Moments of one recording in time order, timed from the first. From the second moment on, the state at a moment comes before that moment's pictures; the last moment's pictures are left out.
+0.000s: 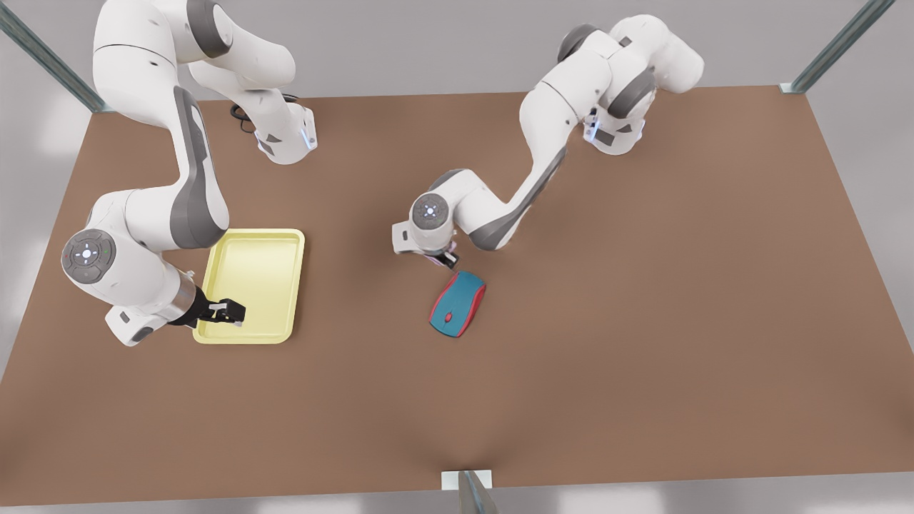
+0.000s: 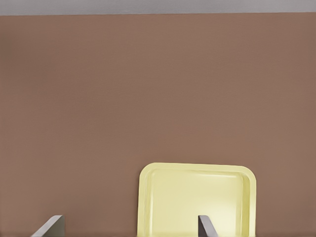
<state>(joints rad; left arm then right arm) -0.79 0.84 -0.18 -1.16 -0.02 1.90 -0.25 -0.01 0.36 0.11 -1.43 -0.02 1.80 0.09</state>
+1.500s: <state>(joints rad) -0.13 0.25 -0.10 -1.34 -0.01 1.24 -0.31 0.32 0.38 0.35 -1.84 -0.03 2.01 0.37</state>
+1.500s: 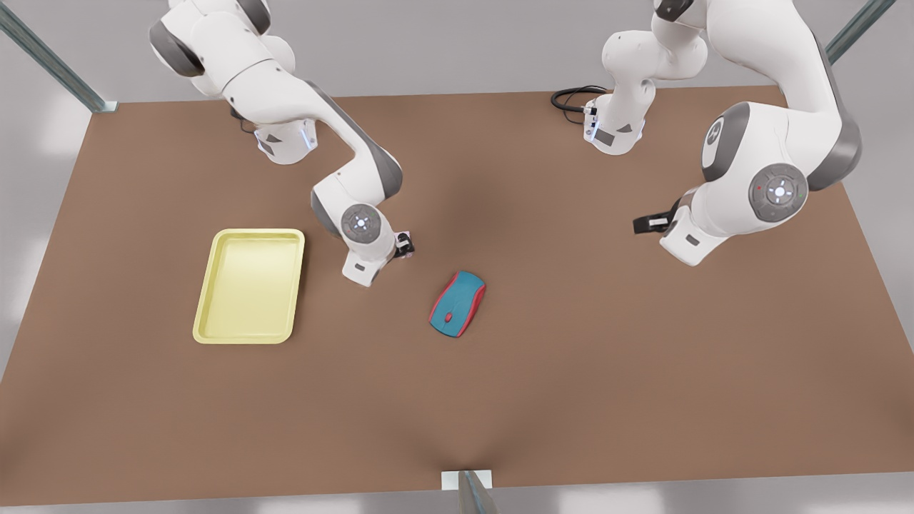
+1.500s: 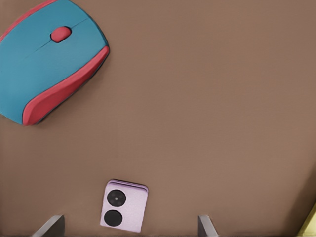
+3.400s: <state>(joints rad) -0.13 0.27 -0.10 -1.33 -0.02 1.26 0.01 0.34 0.50 0.41 -2.22 -0.16 2.56 0.63</state>
